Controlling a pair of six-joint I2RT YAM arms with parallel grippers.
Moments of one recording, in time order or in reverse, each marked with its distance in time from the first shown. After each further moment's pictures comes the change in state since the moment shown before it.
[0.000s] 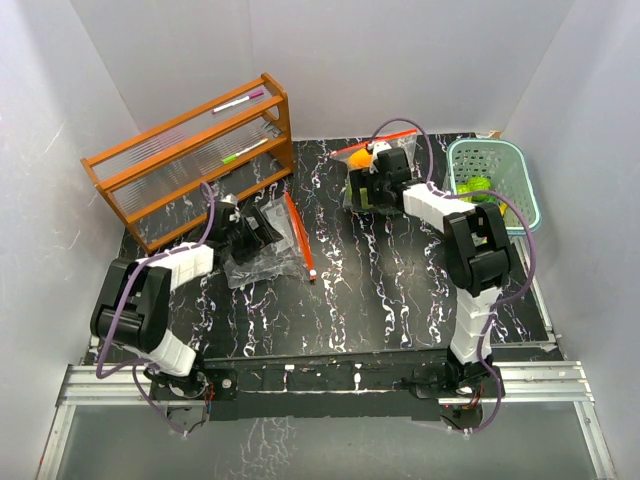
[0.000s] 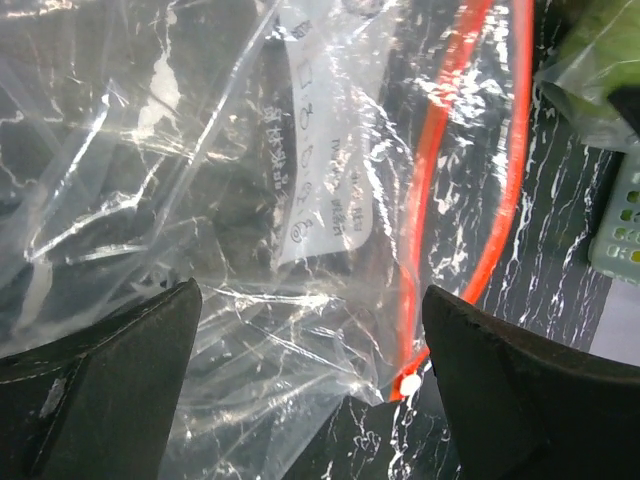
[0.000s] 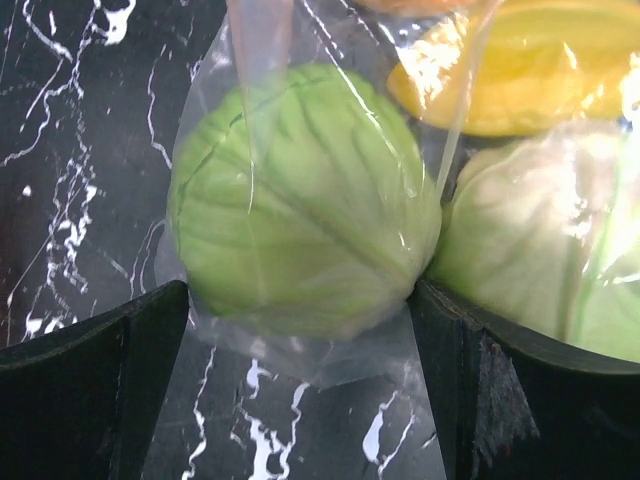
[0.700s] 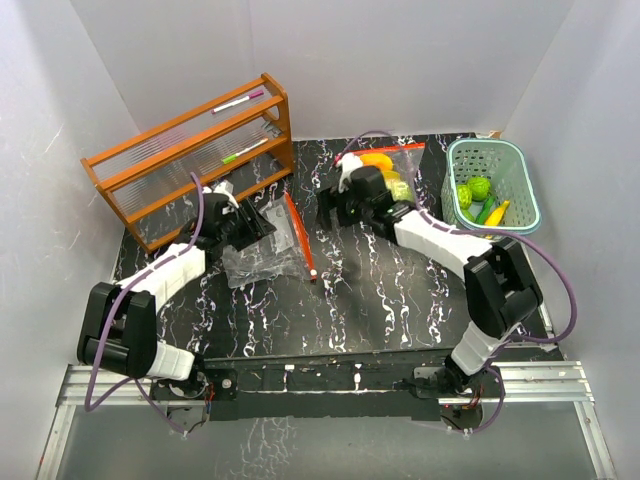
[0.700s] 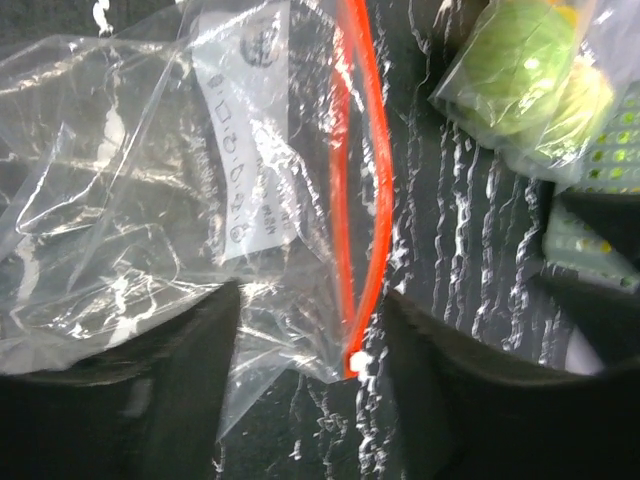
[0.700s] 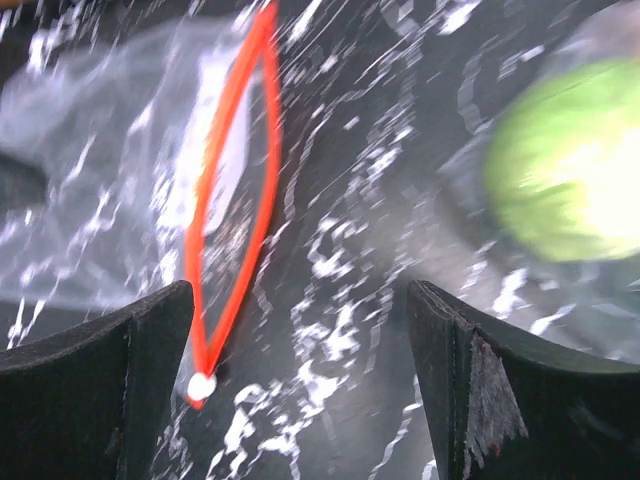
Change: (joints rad) left arm -0.007 -0.173 0.058 -0.110 -0.021 0.039; right arm 0.277 -0.330 -0.258 0.044 -0.067 0.121
